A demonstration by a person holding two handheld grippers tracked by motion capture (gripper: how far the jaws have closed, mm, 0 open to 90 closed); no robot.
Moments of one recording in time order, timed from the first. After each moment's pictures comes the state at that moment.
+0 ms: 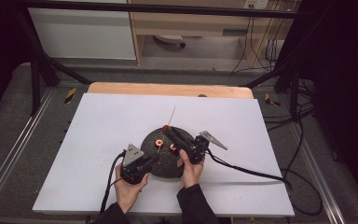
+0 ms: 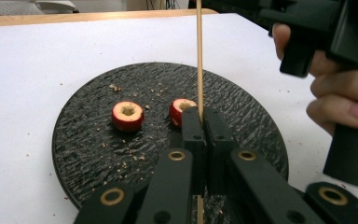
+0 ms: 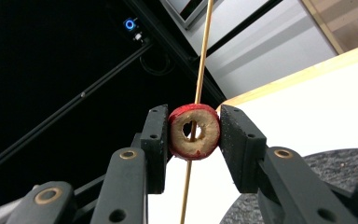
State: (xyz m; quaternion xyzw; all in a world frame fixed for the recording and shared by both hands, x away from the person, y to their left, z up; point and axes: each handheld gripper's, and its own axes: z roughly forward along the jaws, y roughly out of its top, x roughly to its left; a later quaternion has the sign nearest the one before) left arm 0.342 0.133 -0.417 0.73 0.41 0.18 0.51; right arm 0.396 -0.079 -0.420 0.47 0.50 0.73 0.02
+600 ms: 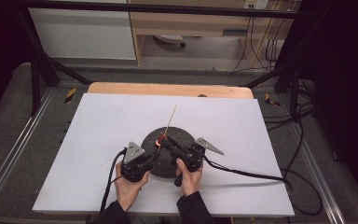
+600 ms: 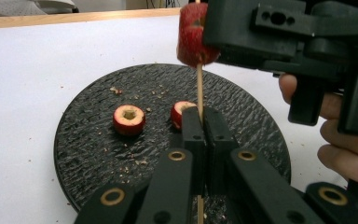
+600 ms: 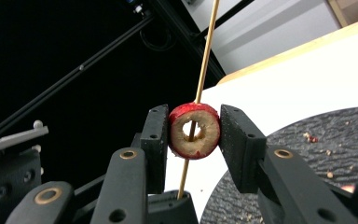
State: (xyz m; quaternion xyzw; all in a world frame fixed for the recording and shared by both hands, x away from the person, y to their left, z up) left arm 0.346 0.132 -0.413 0.74 0.41 0.18 0.51; right arm 0.381 -0.072 -0.434 0.46 0.54 0.71 0.01
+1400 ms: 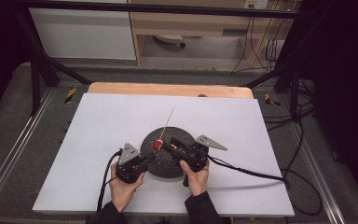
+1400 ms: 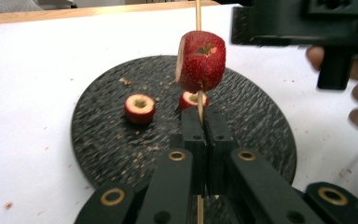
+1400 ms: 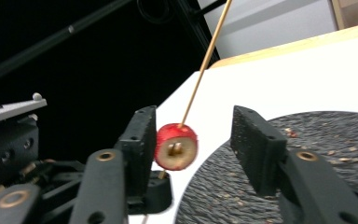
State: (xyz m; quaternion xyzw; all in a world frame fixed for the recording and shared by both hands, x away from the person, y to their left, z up) left arm 0.343 0.149 -0.415 0.75 0.40 0.18 0.49; right arm 0.378 -0.086 -0.417 0.43 0.62 0.66 0.04
